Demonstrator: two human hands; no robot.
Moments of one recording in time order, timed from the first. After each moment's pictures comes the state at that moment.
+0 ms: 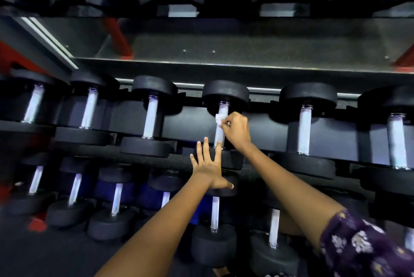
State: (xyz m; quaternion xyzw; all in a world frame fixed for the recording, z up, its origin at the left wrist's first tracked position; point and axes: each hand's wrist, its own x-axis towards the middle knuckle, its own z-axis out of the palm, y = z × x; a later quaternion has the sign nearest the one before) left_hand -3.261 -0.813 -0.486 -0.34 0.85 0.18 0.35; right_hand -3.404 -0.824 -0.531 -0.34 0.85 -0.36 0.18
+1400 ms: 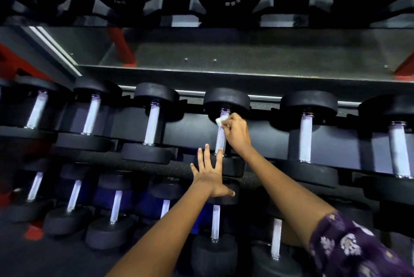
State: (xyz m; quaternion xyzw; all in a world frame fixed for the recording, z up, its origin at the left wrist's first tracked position) left_hand -3.260 -0.813 -0.490 -0.34 0.85 0.19 0.34; right_hand -3.409 -0.827 -0.529 -0.41 0.83 -0.35 0.15
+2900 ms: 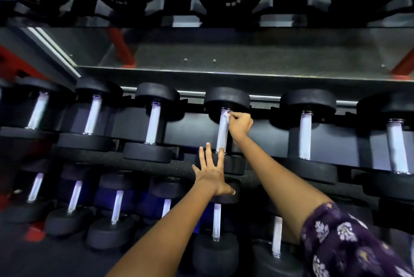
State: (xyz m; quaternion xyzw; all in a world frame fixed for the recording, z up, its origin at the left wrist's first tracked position) left_hand -3.260 -0.811 -0.490 -0.34 0.86 0.18 0.33; right_hand -3.409 -0.847 -0.519 -0.12 0.79 -0.56 0.21
